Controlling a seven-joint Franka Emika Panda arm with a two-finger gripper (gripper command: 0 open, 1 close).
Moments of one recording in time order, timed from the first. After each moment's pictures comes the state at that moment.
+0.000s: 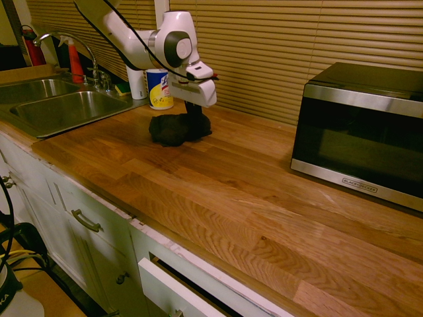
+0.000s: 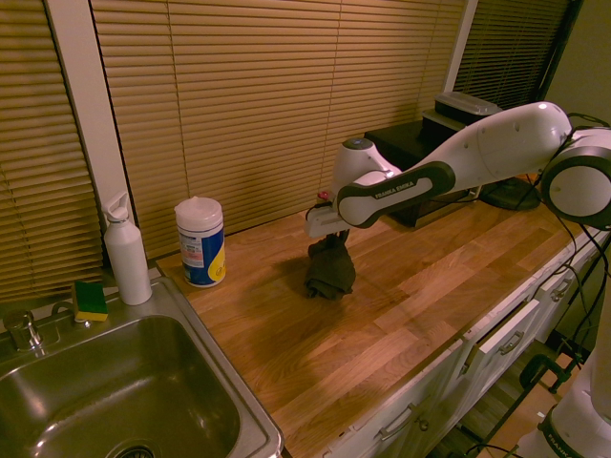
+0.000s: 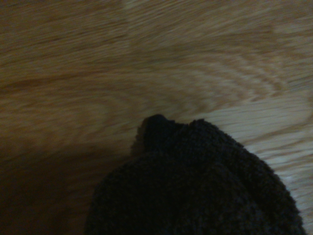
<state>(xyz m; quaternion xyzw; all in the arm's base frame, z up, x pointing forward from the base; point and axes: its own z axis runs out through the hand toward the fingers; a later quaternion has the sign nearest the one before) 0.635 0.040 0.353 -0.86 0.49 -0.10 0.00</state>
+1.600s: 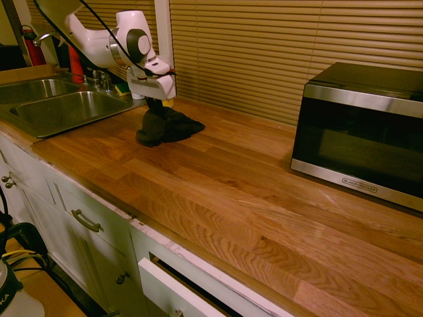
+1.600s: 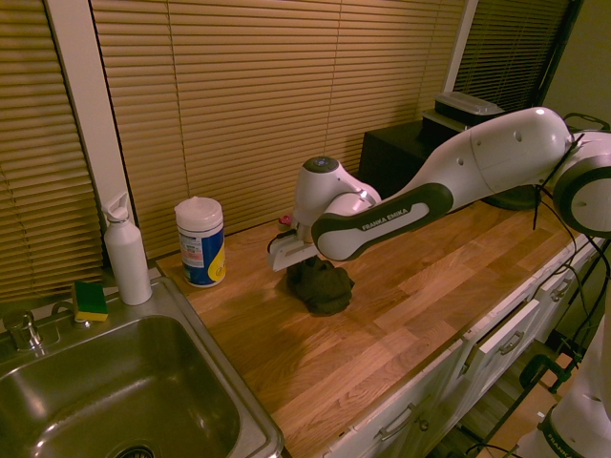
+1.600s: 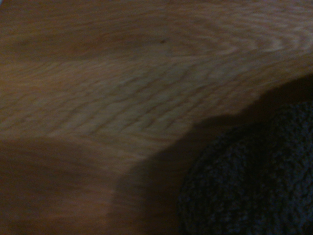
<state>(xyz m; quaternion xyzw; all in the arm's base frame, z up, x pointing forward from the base) 0.582 0.228 0.349 -0.91 0.41 -0.10 0.01</state>
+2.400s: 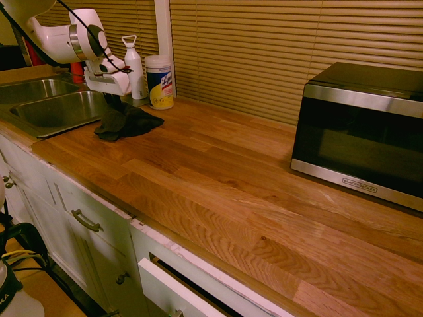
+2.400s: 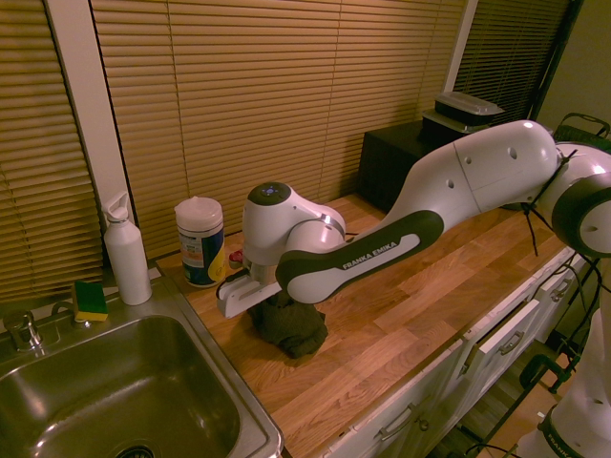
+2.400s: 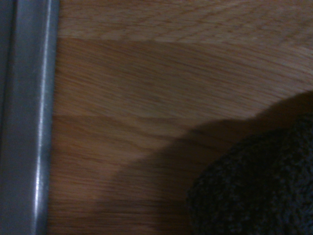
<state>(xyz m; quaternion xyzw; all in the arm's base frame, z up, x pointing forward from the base) 0.547 0.366 0.346 -0.92 0.38 -0.09 0.00</state>
